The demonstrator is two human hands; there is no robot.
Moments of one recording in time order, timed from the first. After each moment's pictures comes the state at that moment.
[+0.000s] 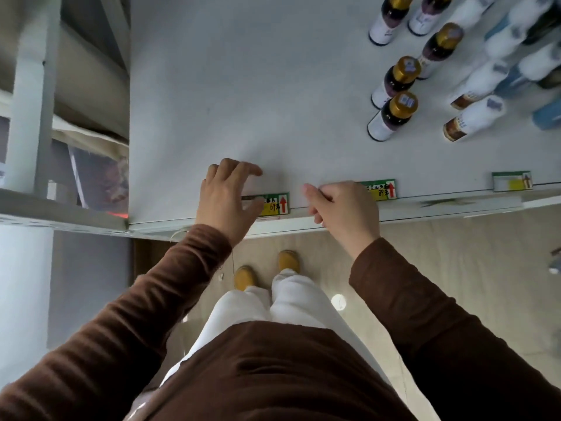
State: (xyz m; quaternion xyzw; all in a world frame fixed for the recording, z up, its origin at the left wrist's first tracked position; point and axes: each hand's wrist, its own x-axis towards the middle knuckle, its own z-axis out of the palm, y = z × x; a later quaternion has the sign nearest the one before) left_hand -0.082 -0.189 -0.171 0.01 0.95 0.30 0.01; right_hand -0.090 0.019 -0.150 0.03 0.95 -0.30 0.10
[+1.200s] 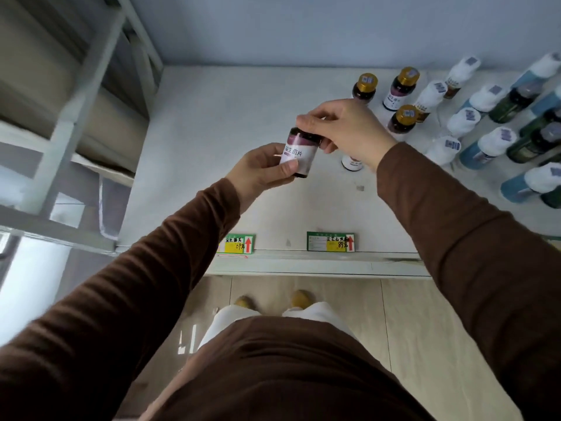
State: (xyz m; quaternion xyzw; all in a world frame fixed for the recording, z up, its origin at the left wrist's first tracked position) left_hand -0.189 -0.093 -0.102 -0.04 0.63 0.76 0.17; right_hand -0.268 0.086 -0.042 -0.13 0.86 -0.47 0.15
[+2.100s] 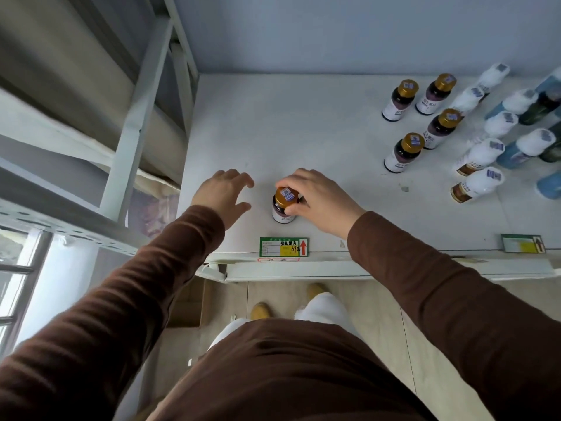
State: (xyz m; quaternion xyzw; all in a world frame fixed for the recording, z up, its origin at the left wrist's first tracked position) left_hand -0.145 -0.258 -0.136 0.05 0.99 0.15 0.04; right_hand -0.176 -0.034 -0.102 -0.31 0.92 -0.20 0.15
